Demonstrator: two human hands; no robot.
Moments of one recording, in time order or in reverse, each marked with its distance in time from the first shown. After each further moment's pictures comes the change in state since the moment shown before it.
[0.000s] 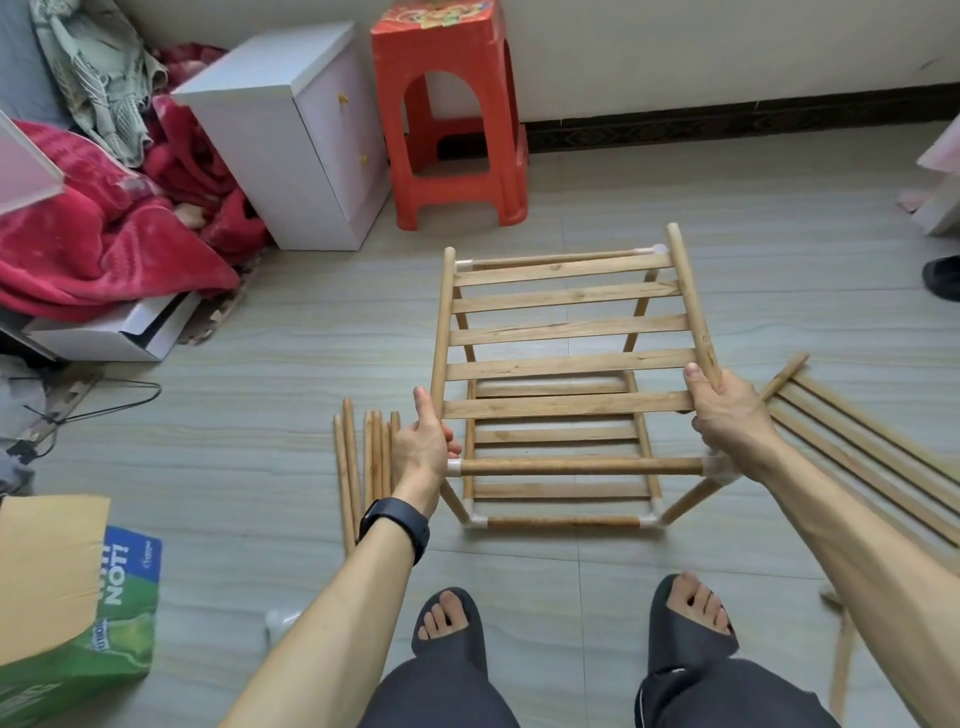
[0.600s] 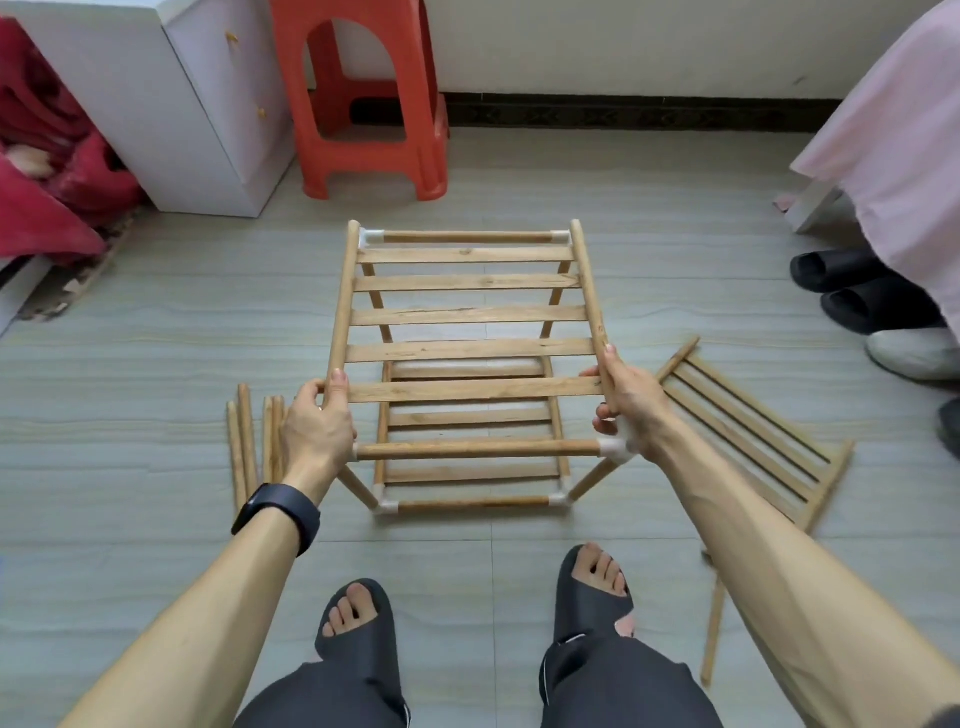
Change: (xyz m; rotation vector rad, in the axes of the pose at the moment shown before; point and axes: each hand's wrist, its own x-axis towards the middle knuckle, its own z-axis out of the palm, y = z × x) left_hand 0.018 -0.002 0.002 0.303 0.073 0.315; right_hand -0.010 -0.008 -0.008 0.494 -0.129 0.257
